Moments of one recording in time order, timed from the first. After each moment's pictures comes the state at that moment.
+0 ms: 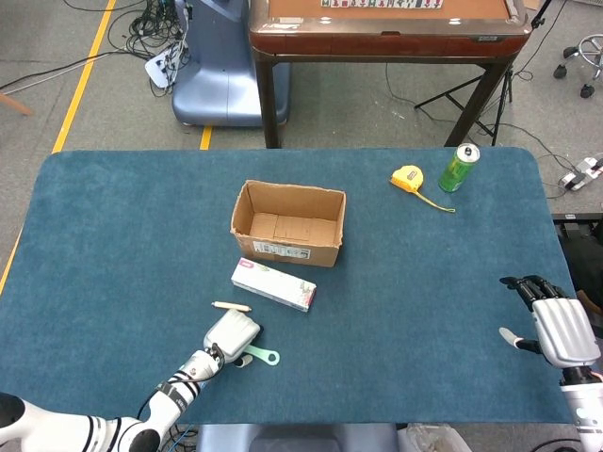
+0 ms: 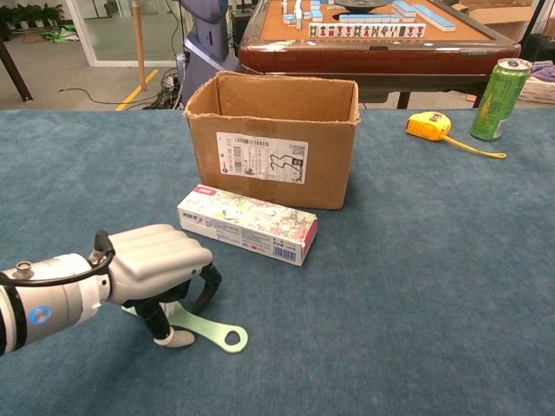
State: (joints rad) left arm -0.76 -1.65 0.02 -1.65 1.00 0.97 0.81; right arm 0.11 -1.05 0.04 -1.67 -1.51 1.42 -0.02
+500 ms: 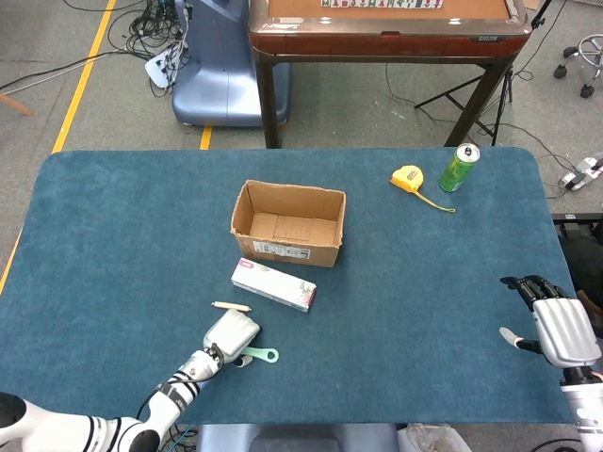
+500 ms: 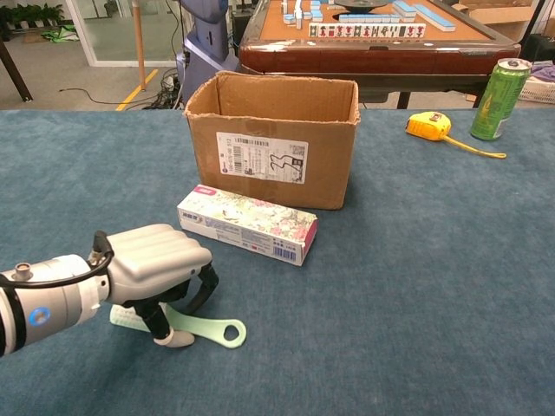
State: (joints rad) left arm -0.76 -1.65 0.03 -1.64 1.01 0.98 0.79; right arm 0.11 -1.04 0.04 -1.67 -1.51 1.42 -0.01
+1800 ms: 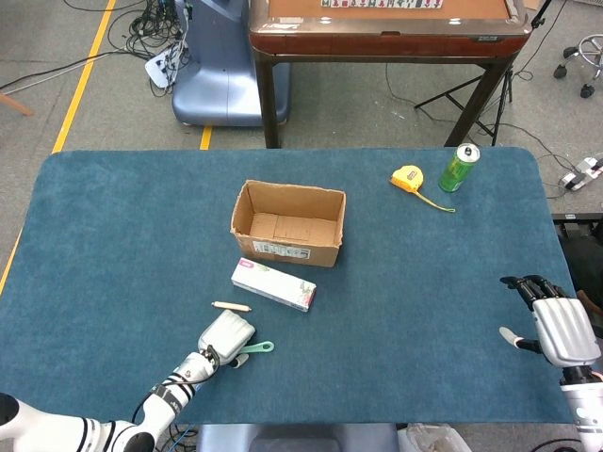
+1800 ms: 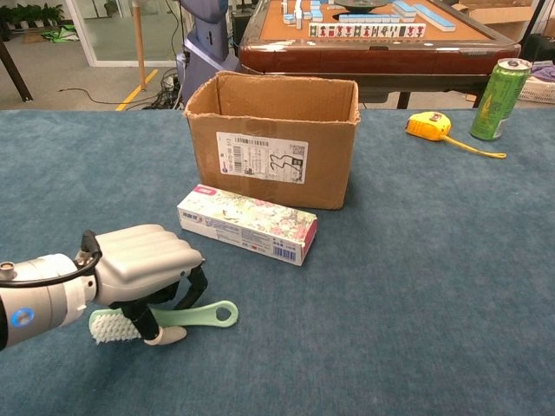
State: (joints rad) left arm -0.76 -1.62 0.05 -1.69 0.98 1.01 0.84; right arm 0.11 -1.05 0.04 -1.67 -1.50 1.42 -0.01
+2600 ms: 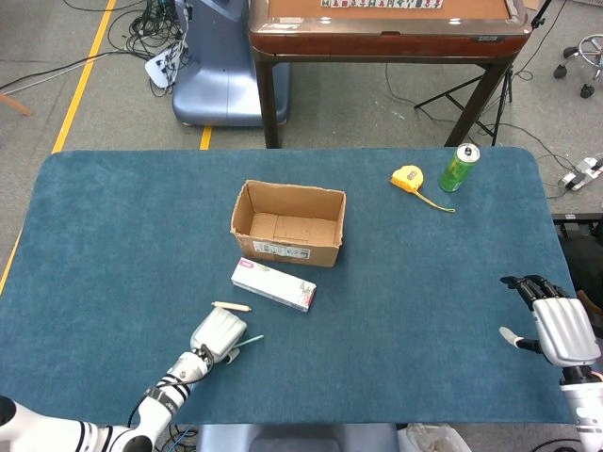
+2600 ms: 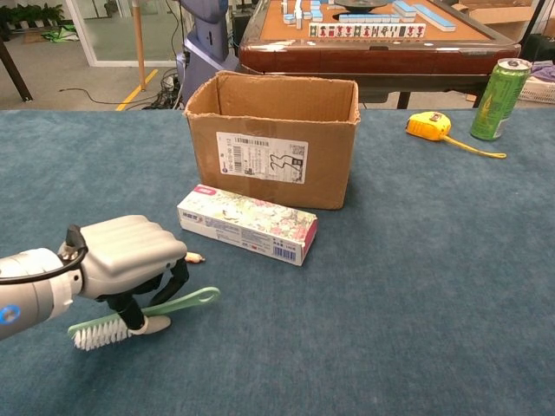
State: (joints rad) left arm -0.75 -1.61 0.06 -1.72 0.95 1.09 0.92; right arm 0.11 -1.05 0.05 -1.67 -1.50 1.42 -0.02
